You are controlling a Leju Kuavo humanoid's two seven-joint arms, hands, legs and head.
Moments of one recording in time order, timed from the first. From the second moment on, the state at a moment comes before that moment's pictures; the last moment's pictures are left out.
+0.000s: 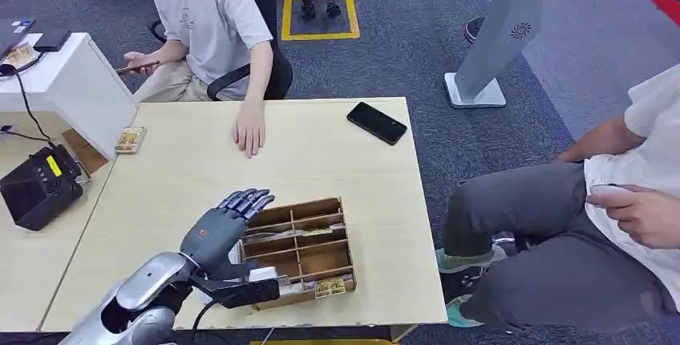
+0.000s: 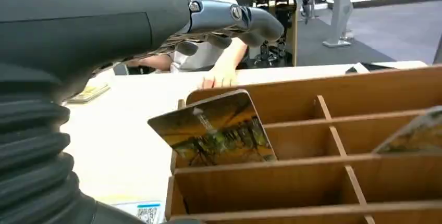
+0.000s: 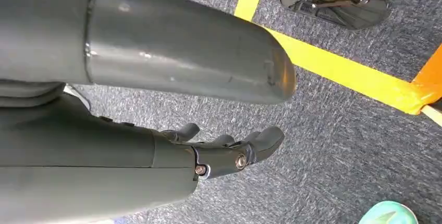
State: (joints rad) left arm -0.31 0.41 -0.76 -1.66 -0.71 -0.05 0.17; right arm -0.08 0.07 -1.05 0.00 1.54 -0.25 -0.27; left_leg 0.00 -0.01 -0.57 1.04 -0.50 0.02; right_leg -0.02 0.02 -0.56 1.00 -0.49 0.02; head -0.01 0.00
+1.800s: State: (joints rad) left arm -0.33 0.48 -0.75 -1.78 -0.64 -0.13 0.22; right arm -0.07 0.08 -1.10 0.00 1.54 -0.26 -0.28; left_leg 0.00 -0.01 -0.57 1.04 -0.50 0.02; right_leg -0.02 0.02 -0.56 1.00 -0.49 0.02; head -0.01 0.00
